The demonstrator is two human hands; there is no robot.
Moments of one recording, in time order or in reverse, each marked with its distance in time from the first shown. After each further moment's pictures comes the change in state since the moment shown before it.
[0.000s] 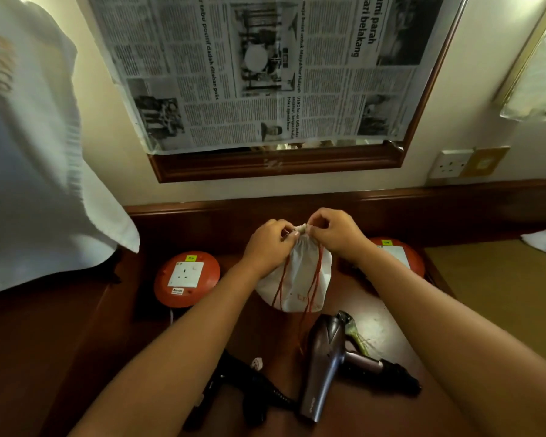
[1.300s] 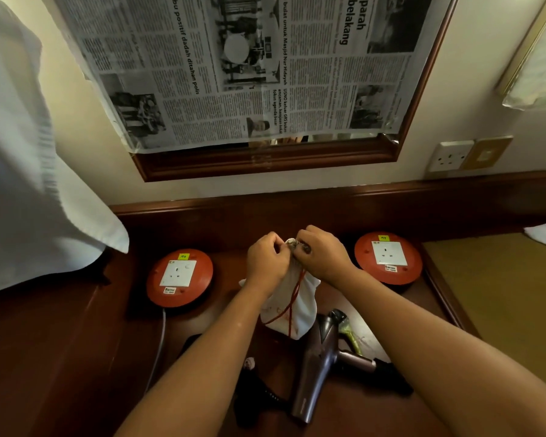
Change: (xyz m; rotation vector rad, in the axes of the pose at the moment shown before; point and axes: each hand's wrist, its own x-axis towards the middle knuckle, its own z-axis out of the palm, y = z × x) left_hand -0.014 0.011 0.039 -0.126 0.157 -0.210; right_hand -0.012 0.026 0.027 -0.334 -0.028 -0.161
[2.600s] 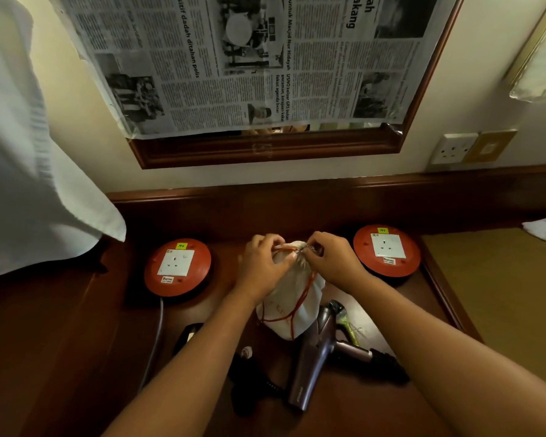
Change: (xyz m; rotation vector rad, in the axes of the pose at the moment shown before) left_hand -0.013 -0.032 0.000 0.168 -0.127 0.042; right_hand -0.025 0.014 0.003 0.226 0.003 0.128
